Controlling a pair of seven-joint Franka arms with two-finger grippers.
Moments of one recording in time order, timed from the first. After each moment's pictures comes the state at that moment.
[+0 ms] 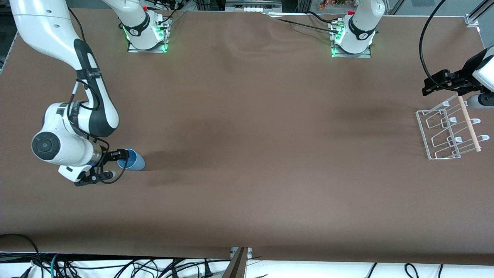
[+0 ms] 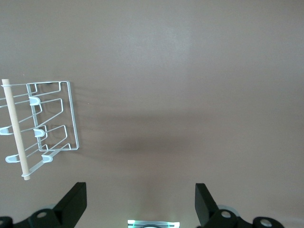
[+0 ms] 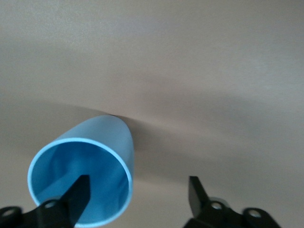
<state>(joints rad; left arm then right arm) -0.01 0.08 0.01 -1.46 0.00 1.41 -0.03 0.10 0.61 -0.06 -1.61 0.00 2.10 -0.21</state>
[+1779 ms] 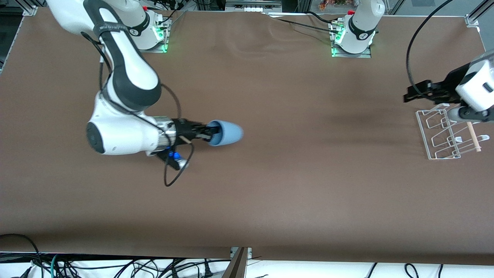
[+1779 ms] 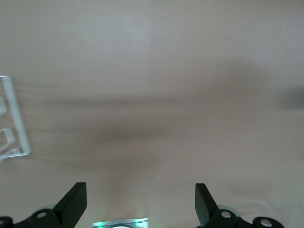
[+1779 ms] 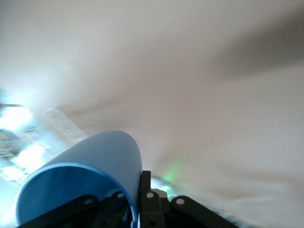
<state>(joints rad) -0.01 0.16 0.00 -1.46 -0.19 1.42 -0.02 0.24 0.64 0.26 -1.27 0.76 1.86 0.74</state>
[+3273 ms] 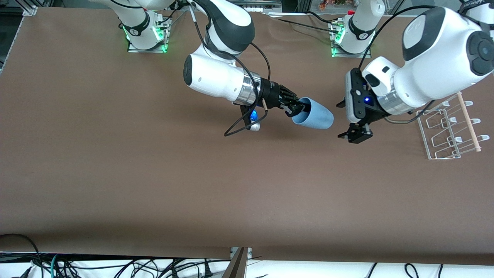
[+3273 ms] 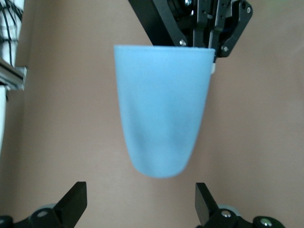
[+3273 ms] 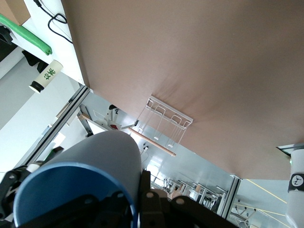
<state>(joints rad) -0.04 0.24 -0.27 -1.52 -0.28 1.83 1.38 0.62 0.65 0.27 -1.27 1.01 2.54 1.13</state>
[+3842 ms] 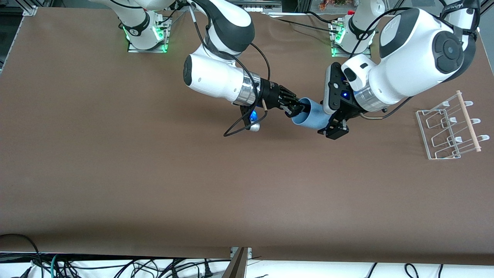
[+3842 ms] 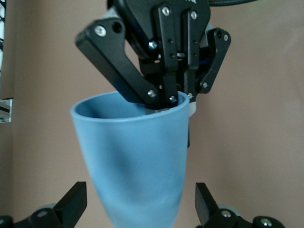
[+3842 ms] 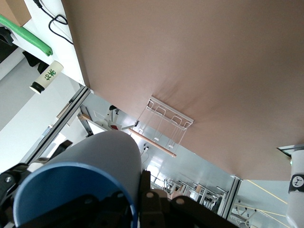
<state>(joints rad) -0.04 0.24 -0.34 -1.55 -0.28 1.85 1.40 0.62 0.65 0.27 -1.27 1.01 2.54 1.13</state>
